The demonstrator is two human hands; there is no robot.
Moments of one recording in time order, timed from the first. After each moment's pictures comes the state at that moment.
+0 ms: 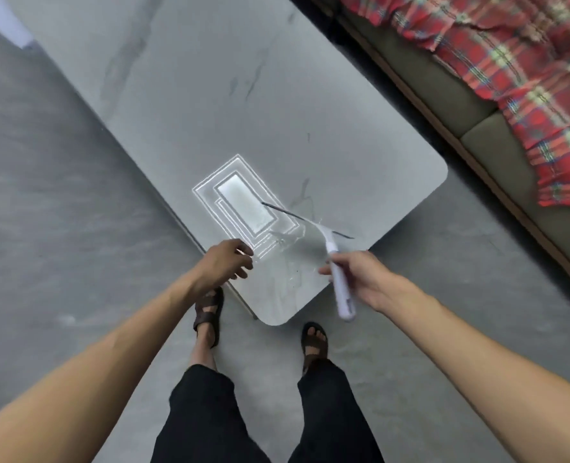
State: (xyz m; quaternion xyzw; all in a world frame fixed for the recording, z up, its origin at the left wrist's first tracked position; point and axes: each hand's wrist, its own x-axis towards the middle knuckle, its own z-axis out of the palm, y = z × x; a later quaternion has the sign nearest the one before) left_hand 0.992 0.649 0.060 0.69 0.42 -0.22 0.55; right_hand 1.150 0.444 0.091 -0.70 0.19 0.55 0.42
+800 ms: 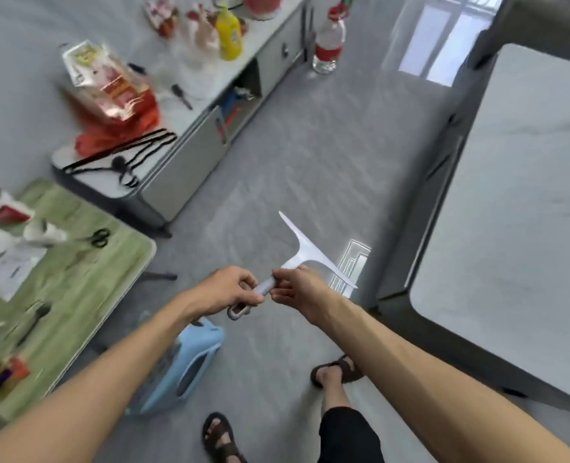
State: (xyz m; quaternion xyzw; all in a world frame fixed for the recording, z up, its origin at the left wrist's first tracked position) left_hand 0.510 0.273 0.217 0.41 0.71 0.09 0.57; right_hand 0.669 0.334 0.200 -0.57 -0.25 0.77 0.10
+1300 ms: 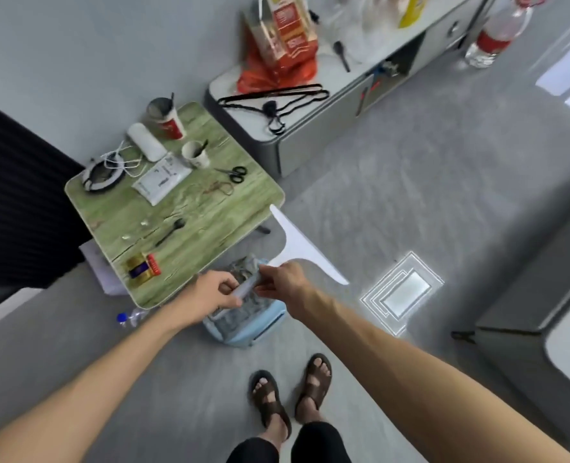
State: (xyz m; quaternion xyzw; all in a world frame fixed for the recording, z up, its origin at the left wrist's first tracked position) left_hand 0.269 -0.012 0.178 0.25 0.81 0.19 0.50; right_hand 0.387 0.120 0.167 -0.52 -0.39 0.76 -0.06
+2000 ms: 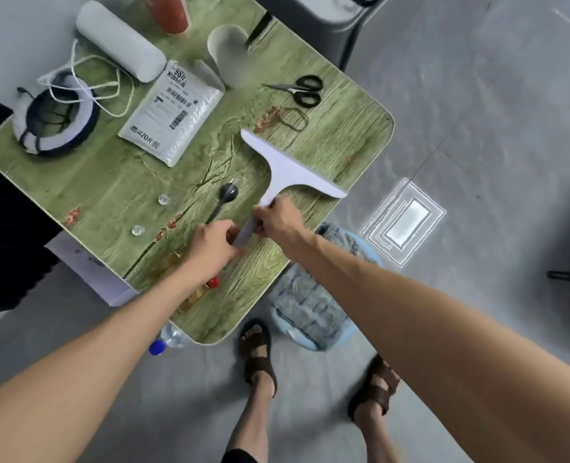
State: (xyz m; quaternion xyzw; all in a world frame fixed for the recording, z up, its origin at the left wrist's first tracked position) left_hand -0.028 -0.073 -0.101 0.34 0.85 0.09 0.39; right_hand 0.062 0.036 -0.105 -0.58 -0.54 0.60 -0.05
